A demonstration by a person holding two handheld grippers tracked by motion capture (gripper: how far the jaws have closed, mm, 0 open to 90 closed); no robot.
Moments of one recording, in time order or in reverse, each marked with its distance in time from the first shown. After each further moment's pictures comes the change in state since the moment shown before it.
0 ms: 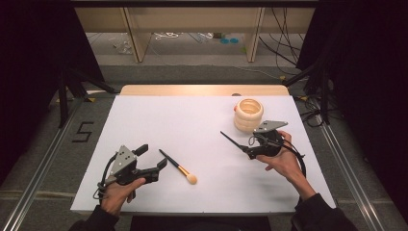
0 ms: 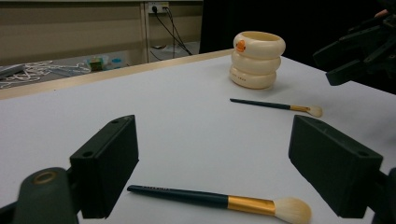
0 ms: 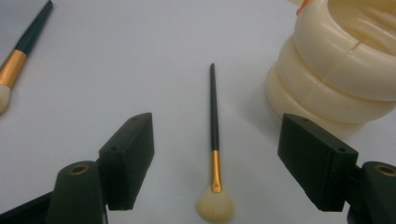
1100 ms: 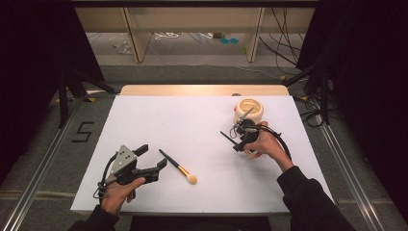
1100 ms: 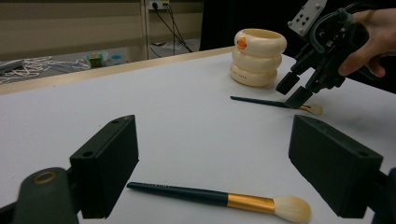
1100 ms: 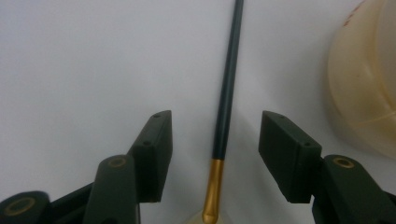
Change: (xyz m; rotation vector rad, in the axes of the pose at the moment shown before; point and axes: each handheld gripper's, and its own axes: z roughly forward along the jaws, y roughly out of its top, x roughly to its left) left arm 0.000 0.000 0.001 0.011 -0.002 -0.020; right arm -0.019 0.033 0.078 0.401 0.125 -0.077
